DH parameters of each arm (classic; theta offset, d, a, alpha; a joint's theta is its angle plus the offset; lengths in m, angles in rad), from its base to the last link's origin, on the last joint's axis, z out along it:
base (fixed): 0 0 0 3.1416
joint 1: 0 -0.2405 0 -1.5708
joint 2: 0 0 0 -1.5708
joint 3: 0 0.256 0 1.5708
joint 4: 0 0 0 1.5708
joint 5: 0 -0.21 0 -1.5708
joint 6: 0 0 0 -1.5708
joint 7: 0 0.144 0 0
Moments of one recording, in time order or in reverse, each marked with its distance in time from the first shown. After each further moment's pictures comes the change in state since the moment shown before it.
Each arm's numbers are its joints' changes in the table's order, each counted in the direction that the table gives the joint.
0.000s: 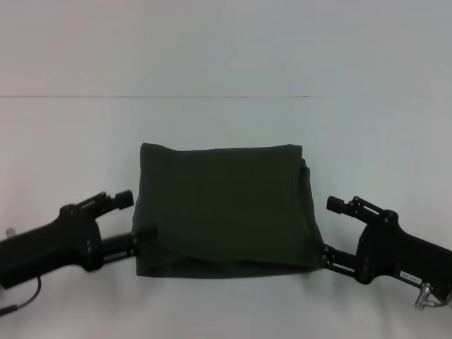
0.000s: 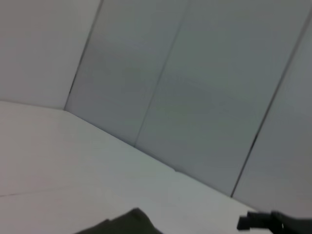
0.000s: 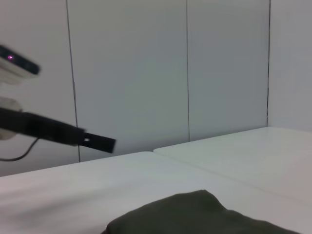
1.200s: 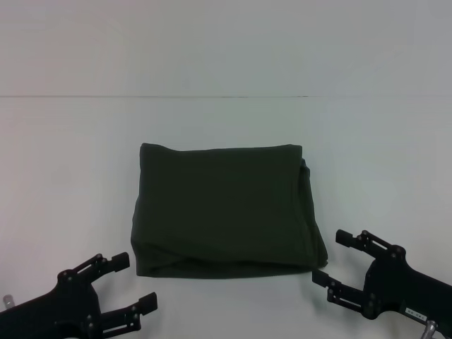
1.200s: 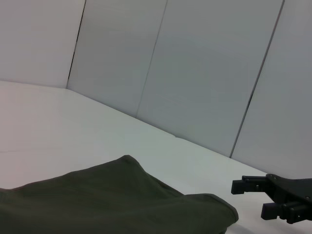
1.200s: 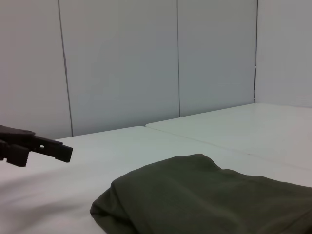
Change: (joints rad) left arm -0.150 0.045 -0.011 0.048 -0.073 -0.015 0.259; right arm 0.076 -0.004 -0.007 -0.059 0.001 -0.029 -0.105
